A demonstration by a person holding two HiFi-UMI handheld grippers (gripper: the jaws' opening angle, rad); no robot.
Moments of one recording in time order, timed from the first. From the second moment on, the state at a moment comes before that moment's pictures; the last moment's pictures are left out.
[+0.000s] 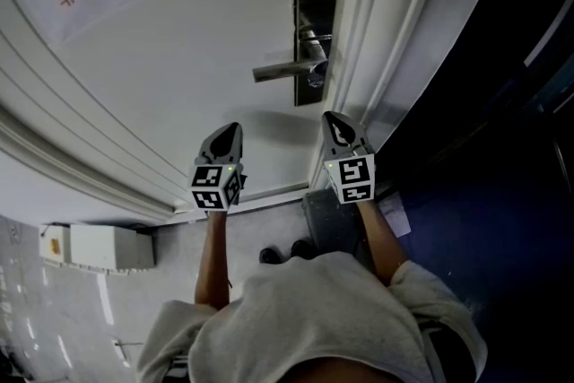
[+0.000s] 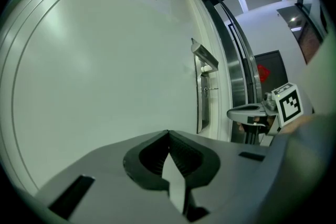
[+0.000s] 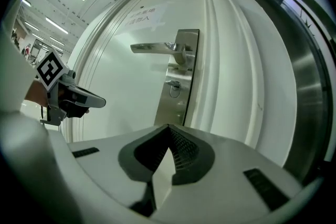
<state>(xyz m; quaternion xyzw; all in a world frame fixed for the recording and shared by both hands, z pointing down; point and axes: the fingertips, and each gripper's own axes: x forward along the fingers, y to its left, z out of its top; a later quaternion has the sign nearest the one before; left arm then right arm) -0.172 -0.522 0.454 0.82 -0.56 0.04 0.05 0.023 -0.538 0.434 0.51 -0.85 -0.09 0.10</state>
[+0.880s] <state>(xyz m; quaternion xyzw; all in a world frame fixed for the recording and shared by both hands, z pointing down) -0.173 -0.525 0.461 0.83 -0.55 0.04 0.06 0.003 -0.551 0.381 0.47 -0.71 -0.42 0.30</state>
